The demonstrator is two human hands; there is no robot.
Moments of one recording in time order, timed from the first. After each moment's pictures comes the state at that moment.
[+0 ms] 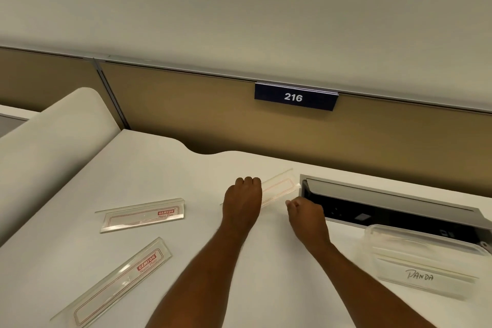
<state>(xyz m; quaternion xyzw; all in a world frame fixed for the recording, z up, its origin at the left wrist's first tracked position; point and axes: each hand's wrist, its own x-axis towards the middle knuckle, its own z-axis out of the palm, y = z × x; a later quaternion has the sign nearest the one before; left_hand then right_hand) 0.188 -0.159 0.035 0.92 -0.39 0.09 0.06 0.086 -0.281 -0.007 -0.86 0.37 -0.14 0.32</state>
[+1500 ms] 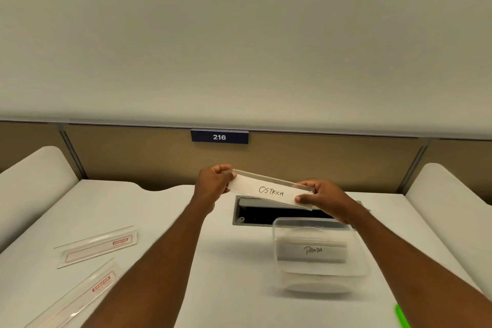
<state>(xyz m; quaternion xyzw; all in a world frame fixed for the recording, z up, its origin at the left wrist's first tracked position) 0.089 -0.205 0.189 0.71 -0.18 -0.23 0.64 -0.127 -0.410 0.175 -0.80 0.23 -0.10 0.55</state>
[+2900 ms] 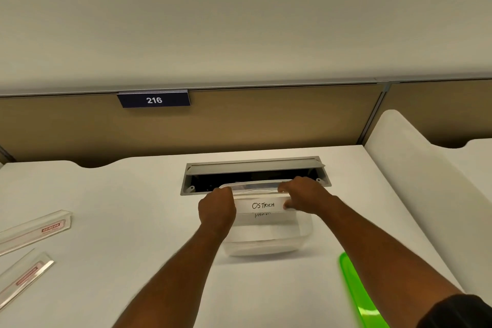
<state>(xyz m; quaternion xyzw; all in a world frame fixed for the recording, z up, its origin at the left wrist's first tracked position) -0.054 -0.302 0.061 0.92 -0.38 -0.02 0.10 -0.199 -0.482 0.072 -0.96 0.24 0.08 0.09</state>
